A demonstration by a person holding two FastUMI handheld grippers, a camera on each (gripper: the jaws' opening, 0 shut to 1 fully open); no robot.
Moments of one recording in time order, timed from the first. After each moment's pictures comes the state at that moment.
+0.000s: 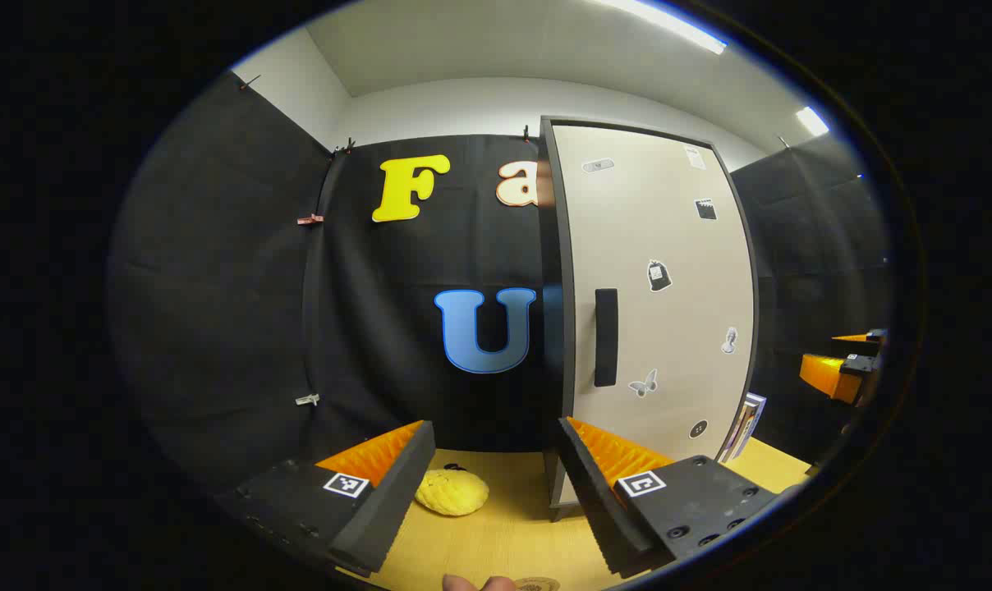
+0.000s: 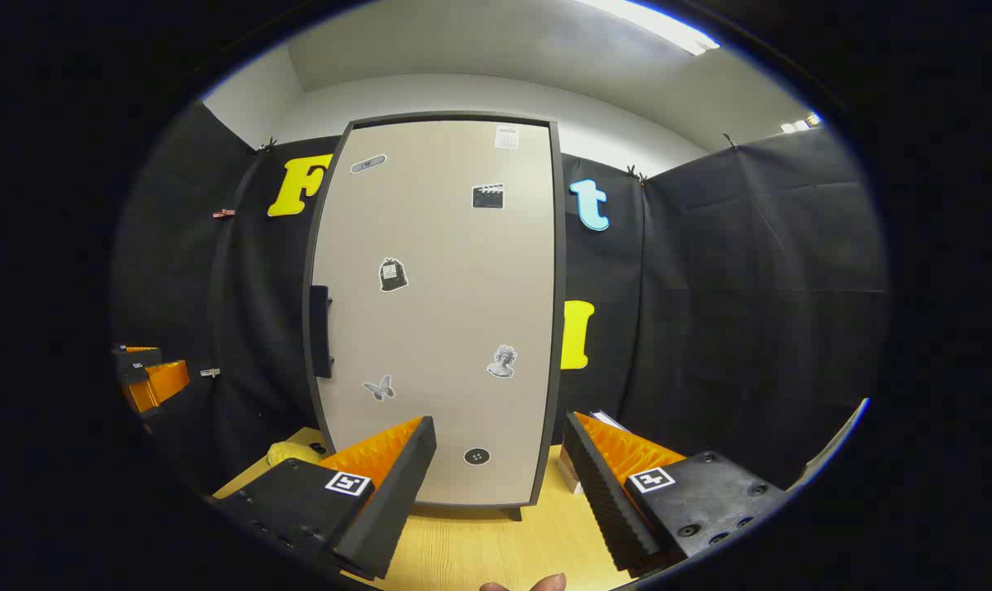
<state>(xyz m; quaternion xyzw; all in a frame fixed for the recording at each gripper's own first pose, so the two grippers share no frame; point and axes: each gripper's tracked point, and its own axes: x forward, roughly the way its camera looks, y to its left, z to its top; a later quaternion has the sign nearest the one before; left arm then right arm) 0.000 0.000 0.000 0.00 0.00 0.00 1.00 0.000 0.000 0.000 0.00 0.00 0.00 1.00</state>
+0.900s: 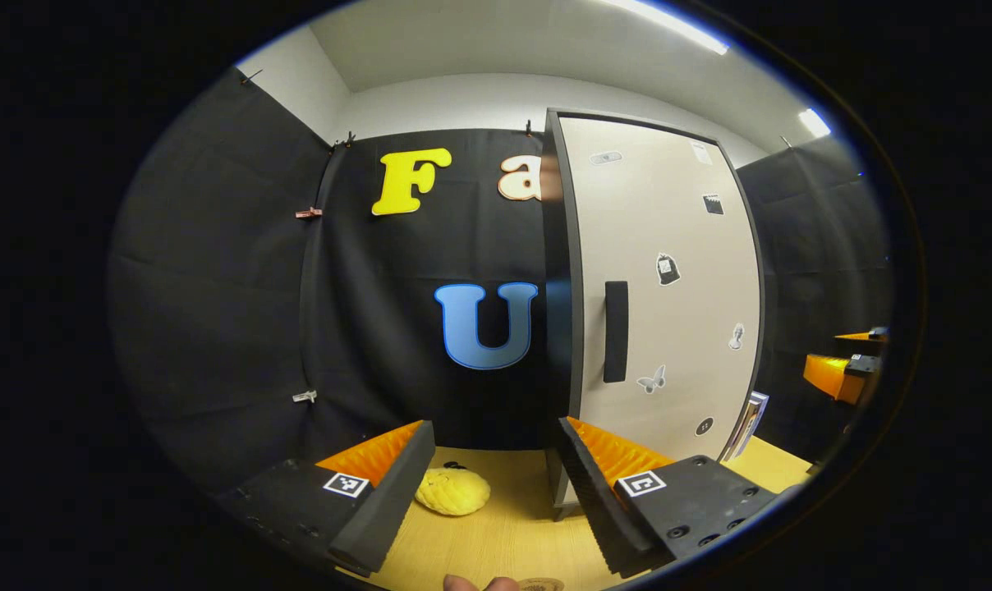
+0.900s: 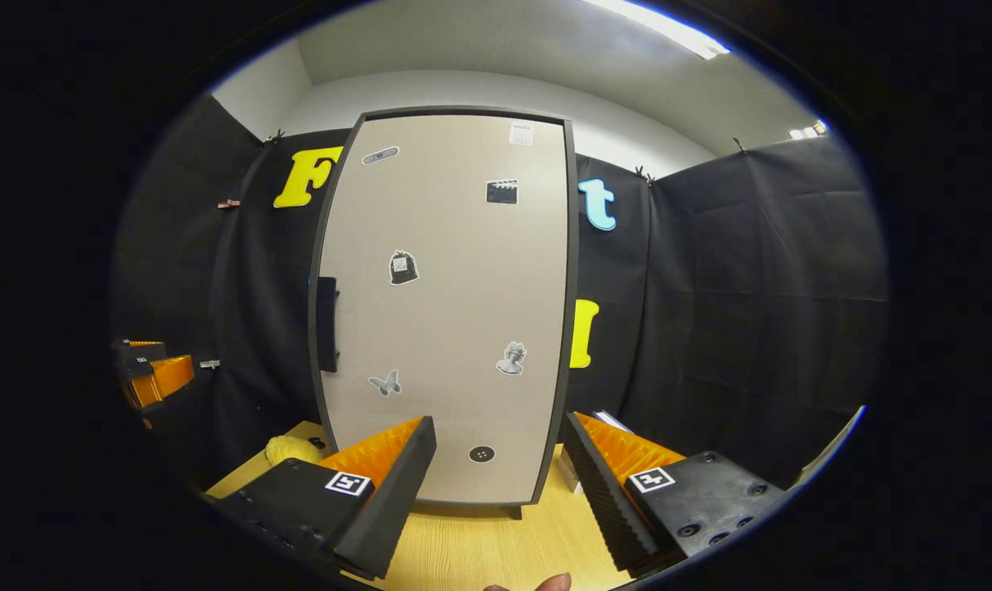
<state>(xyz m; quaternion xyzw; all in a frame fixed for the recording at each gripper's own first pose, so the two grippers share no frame) 0.012 0.008 -0.008 -0.01 0.01 -0.01 1.00 0.001 0.015 -0.002 -0.01 0.01 0.00 1.00</state>
